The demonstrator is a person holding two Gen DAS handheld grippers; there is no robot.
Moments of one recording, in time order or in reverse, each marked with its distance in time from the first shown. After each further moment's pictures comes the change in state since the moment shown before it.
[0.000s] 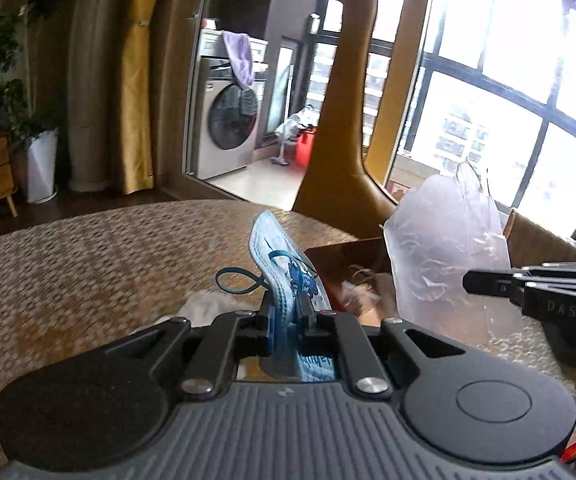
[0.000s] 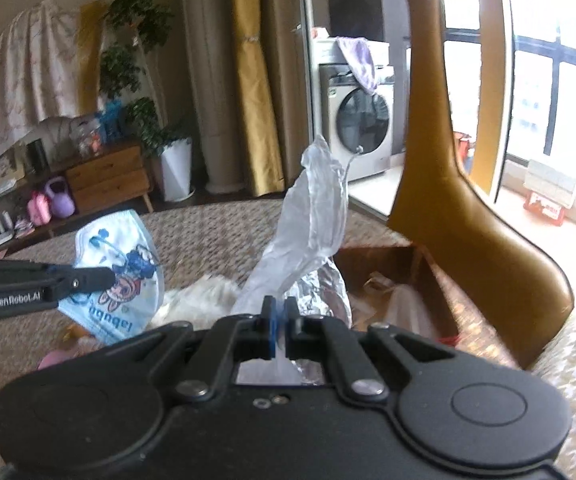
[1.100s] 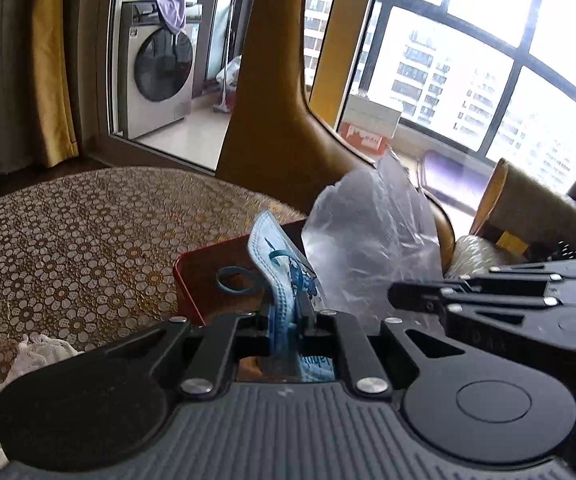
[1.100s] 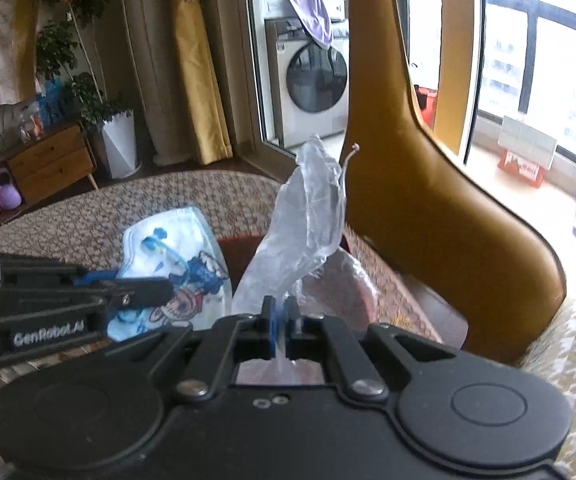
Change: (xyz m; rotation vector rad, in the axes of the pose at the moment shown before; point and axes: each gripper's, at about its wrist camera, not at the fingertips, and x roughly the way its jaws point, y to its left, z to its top) left arm 0.201 -0.085 0.025 0.068 0.186 -0.132; right arm 0.129 -0.096 0.001 0.071 0.136 -0.079
